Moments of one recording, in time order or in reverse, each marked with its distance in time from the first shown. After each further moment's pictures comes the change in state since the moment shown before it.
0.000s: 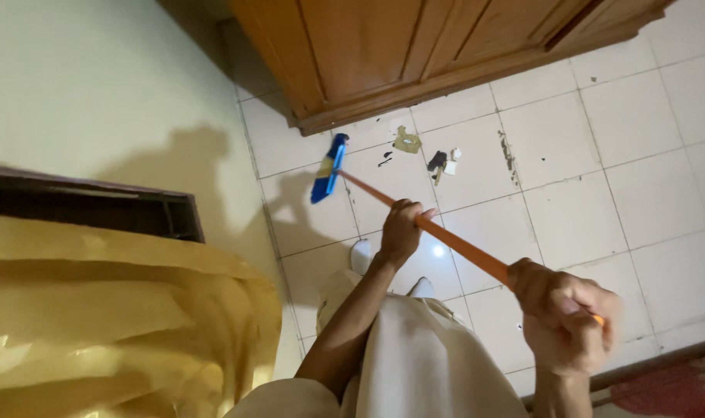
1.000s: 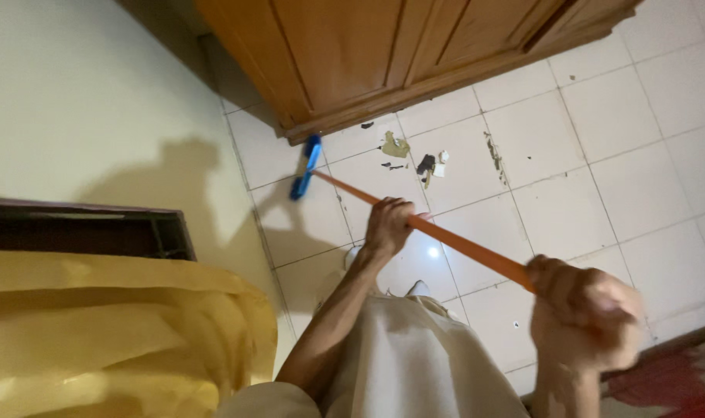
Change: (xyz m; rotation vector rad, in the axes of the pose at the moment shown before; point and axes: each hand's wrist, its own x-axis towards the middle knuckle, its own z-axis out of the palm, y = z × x) left_hand 0.030 -0.010 -0.010 0.250 -0.142 0.219; right_hand 0.002 0.010 -0.029 0.102 0.166 -0.074
